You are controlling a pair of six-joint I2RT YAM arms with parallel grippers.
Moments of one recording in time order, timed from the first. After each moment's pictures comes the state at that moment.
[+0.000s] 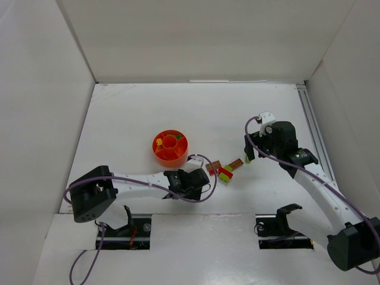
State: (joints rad) left arm -1.20 1.45 0.73 -0.43 -0.34 -0.85; right arm 0.31 0.98 0.77 -0.44 -0.07 -0.05
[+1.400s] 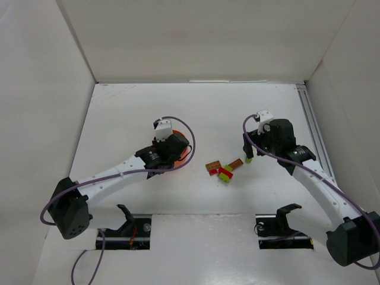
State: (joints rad) left arm -0.88 1.25 0.89 -0.55 -0.67 -0.84; right arm 0.32 1.01 0.79 -0.44 -0.07 -0.05
